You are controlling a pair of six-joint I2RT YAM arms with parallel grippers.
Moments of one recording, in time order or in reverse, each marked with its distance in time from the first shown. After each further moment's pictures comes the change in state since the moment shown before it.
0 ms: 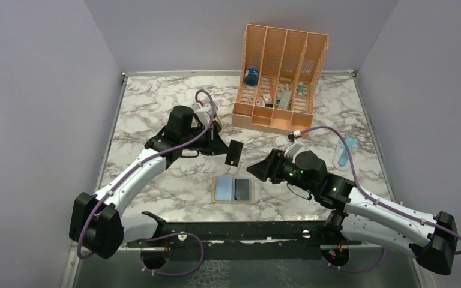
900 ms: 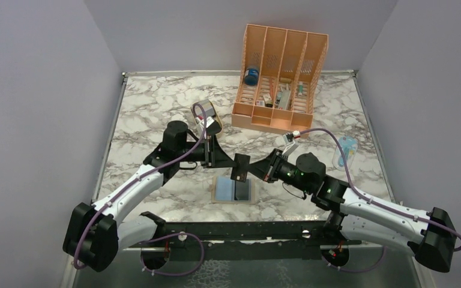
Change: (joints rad) left arm 0.003 -0.138 -0.324 0.447 0.334 -0.428; right arm 0.000 0.041 -0.059 0.240 -0.048 0.100
